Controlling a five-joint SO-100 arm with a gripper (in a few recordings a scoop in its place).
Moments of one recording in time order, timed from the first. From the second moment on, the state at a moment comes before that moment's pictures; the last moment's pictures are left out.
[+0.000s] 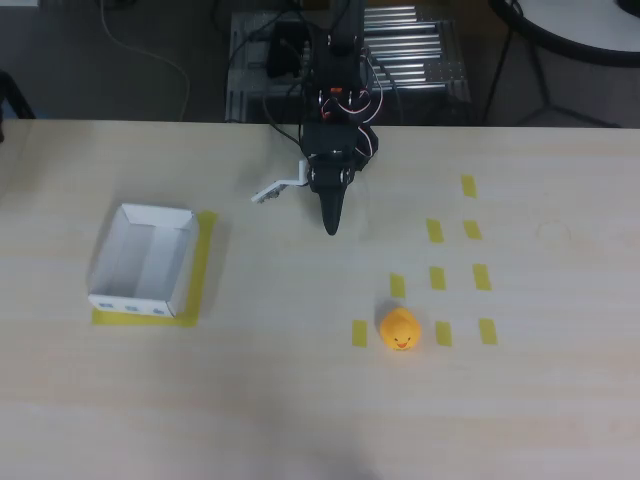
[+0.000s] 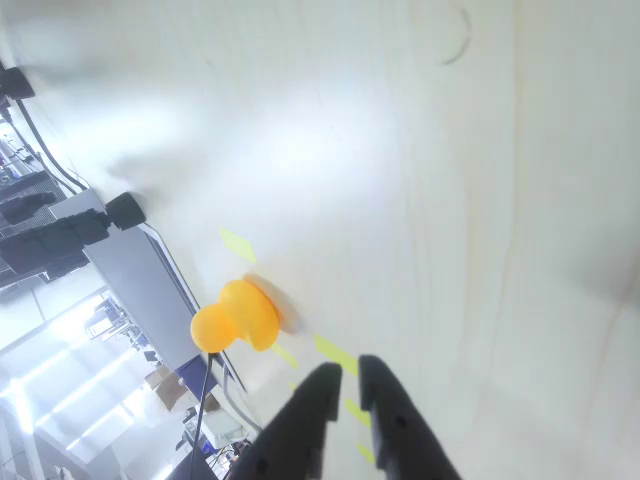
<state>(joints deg) 0.0 188.3 174.0 60.5 7.6</state>
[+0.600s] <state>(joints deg) -0.4 169.6 162.9 57.7 4.7</state>
